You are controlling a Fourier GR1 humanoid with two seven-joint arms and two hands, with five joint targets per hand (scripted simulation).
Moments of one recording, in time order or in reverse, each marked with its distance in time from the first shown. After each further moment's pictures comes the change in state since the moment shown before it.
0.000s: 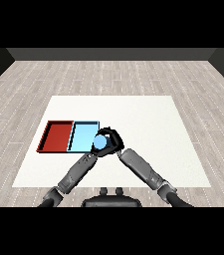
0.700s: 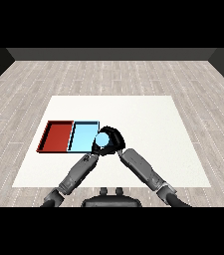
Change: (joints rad) left arm 0.018 -0.019 0.017 -0.011 0.096 -0.019 0.022; right arm 0.020 0.011 -0.043 -0.009 -0.075 0.047 0.007
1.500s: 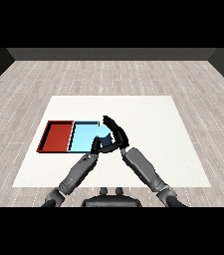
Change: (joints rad) left arm -0.004 -0.012 0.036 0.040 -0.014 -0.035 -0.027; right arm 0.041 0.006 -0.084 -0.089 0.037 0.046 0.105
